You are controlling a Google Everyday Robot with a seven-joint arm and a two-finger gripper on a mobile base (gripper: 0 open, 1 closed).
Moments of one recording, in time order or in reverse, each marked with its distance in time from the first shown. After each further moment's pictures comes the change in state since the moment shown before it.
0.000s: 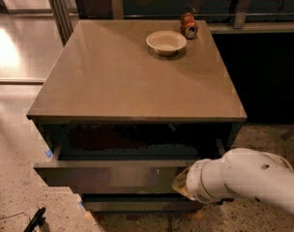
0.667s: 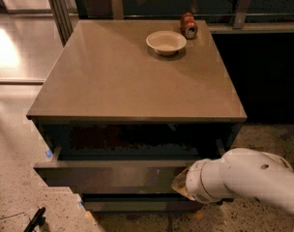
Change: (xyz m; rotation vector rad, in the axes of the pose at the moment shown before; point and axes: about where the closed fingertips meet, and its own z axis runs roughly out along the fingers) arm -0.001 0.000 0.000 0.001 -0.001 -0.001
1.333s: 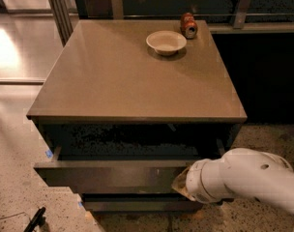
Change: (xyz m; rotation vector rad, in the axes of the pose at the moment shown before) arm 0.000 0.000 0.000 0.000 0.000 0.000
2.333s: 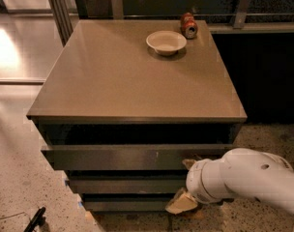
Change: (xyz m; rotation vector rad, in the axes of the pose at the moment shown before) arm 0.000 0.000 0.000 0.000 0.000 0.000
